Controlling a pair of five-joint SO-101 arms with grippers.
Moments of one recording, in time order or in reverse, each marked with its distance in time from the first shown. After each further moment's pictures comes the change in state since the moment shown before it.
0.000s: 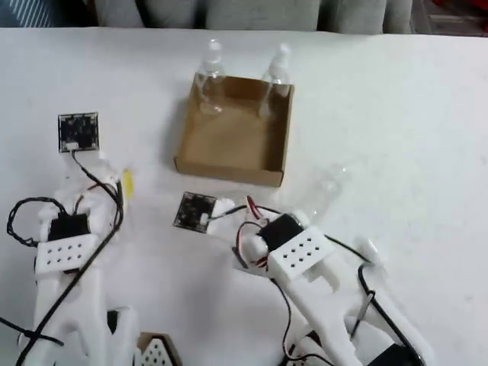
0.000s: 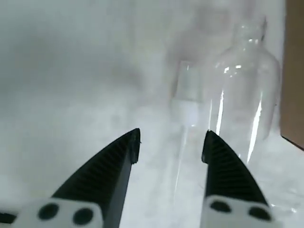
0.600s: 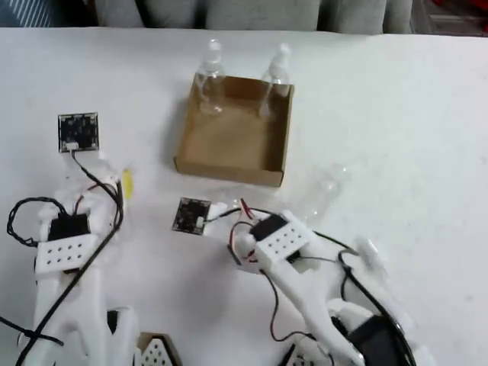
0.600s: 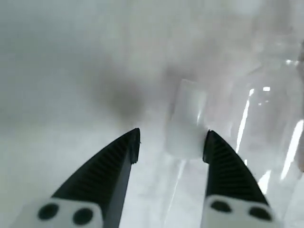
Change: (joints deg) left arm 0.0 0.0 0.0 0.0 0.0; right arm 0.2 14.1 1.2 -13.0 1.7
